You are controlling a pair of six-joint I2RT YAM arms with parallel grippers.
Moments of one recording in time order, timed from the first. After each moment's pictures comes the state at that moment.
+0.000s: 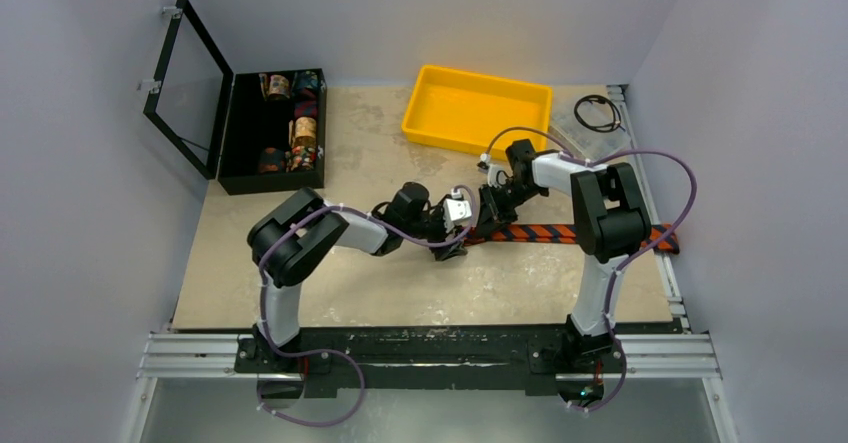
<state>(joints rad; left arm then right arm) -0.76 1.94 0.86 0.54 0.57 0.28 0.25 1.98 1.21 -0.71 -0.67 -0.04</state>
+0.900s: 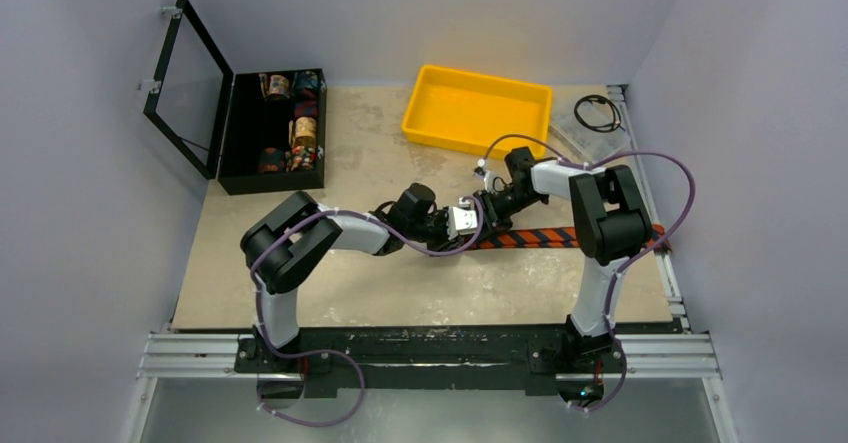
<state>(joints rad) -0.80 1.90 0.89 0.37 0.51 0.42 0.25 1.95 1.13 -0.66 -0.85 -0.07</state>
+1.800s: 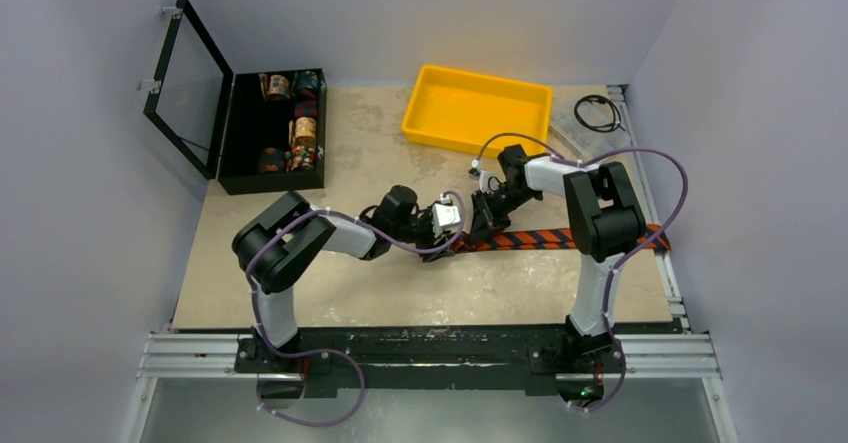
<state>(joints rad) -0.73 1.85 0.76 0.52 0.57 0.33 0.29 1.99 1.19 -0.71 -0.74 -0.08</state>
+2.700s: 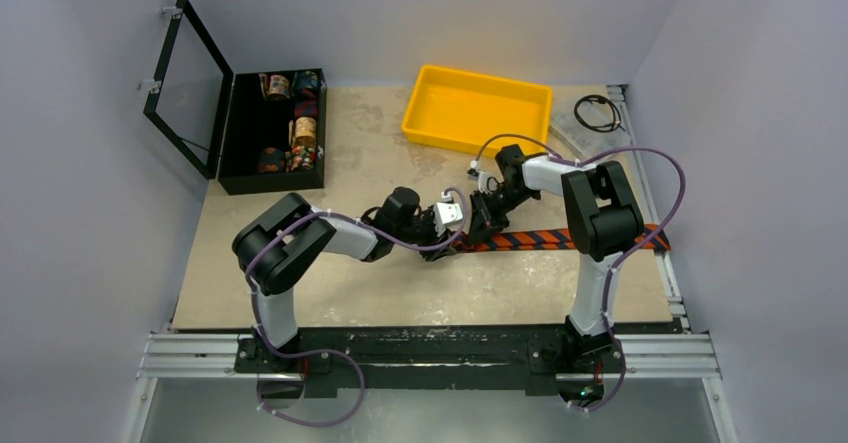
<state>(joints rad) -0.76 1.86 0.77 0.53 0.52 0.24 0.30 2.01 1.21 -0.73 -0.73 -0.03</state>
